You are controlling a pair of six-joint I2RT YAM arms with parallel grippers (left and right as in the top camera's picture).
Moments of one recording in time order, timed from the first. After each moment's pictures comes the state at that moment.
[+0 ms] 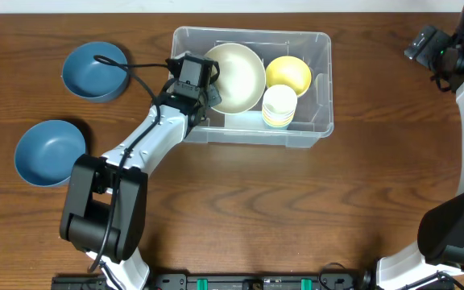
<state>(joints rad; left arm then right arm) -0.34 1.86 1.23 -0.27 -0.14 -0.70 -0.23 1.77 1.71 -0.82 0.12 0.41</state>
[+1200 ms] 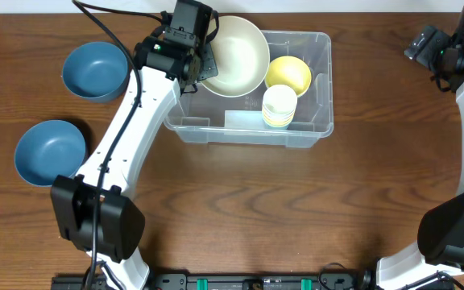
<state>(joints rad) -0.34 1.87 1.79 -0.94 -0.15 -0.53 -0.23 1.77 1.71 -0.82 0.12 0.41</state>
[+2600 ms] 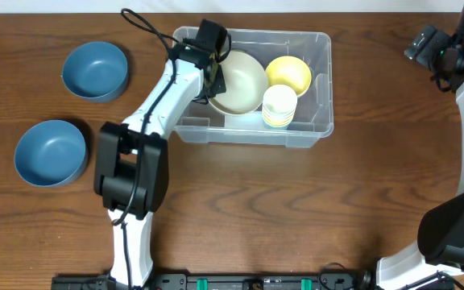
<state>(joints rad) -0.34 2.17 1.79 -0.89 -0.14 -0.53 -0.23 1.77 1.71 -0.82 0.12 0.41</state>
